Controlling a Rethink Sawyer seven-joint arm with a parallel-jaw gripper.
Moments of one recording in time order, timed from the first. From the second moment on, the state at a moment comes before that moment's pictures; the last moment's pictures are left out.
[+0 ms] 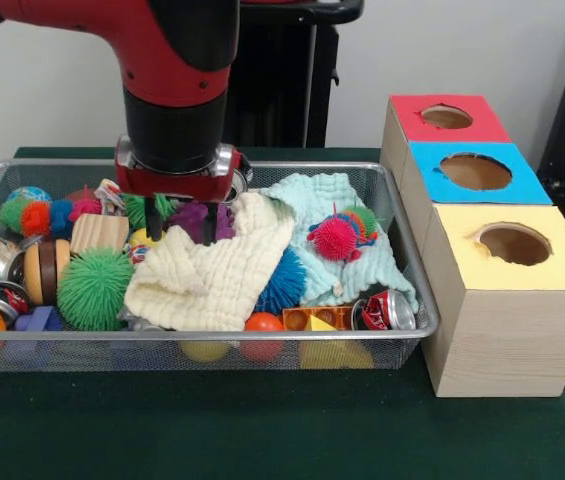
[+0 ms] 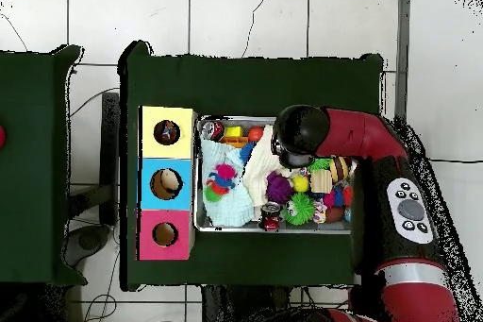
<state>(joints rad) -0.47 -0.50 0.18 1.32 -0.36 0.96 1.64</state>
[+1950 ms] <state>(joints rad) -0.53 -0.43 0.20 1.31 -0.53 1.12 1.43</state>
